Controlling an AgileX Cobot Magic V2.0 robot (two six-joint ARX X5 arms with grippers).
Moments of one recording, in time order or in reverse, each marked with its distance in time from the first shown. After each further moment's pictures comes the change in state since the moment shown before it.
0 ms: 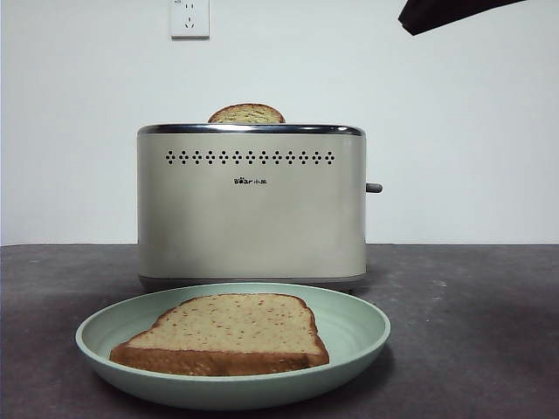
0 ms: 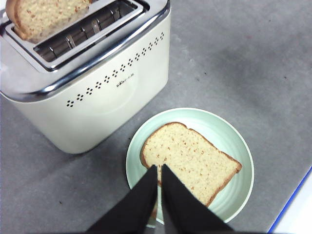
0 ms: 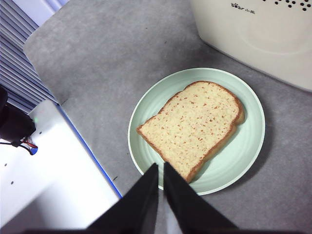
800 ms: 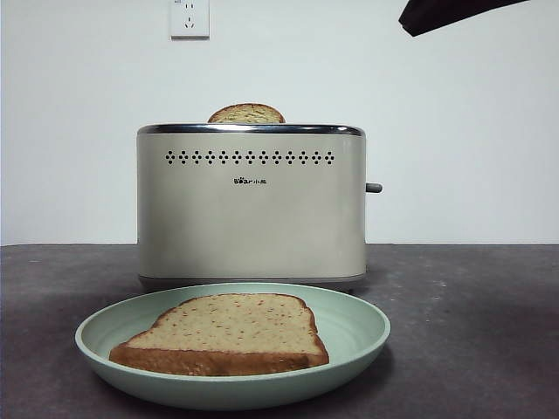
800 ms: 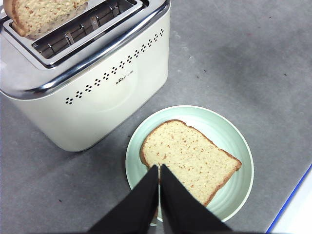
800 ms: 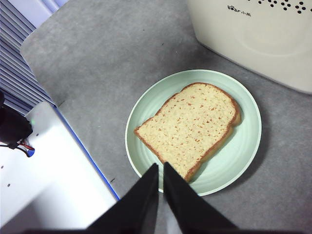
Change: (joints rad) left arm 0.000 0.000 0.000 -0.006 0.000 0.000; right arm 0.000 0.000 0.000 0.003 0.011 0.000
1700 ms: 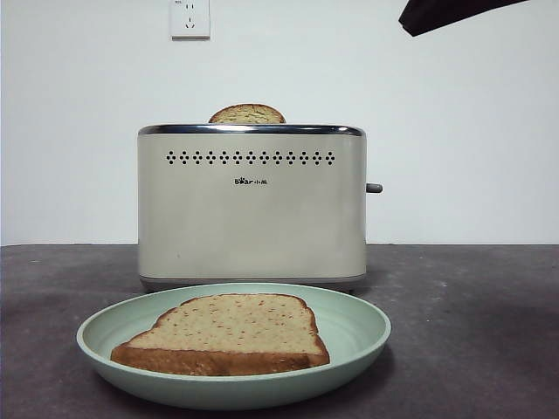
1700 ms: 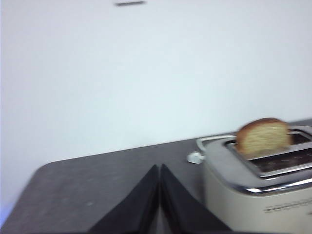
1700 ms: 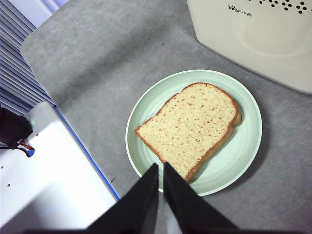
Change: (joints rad) left arm 0.553 -0.488 -0.417 0.608 -0.056 0.018; right arm 0.000 0.000 0.000 0.000 0.000 0.000
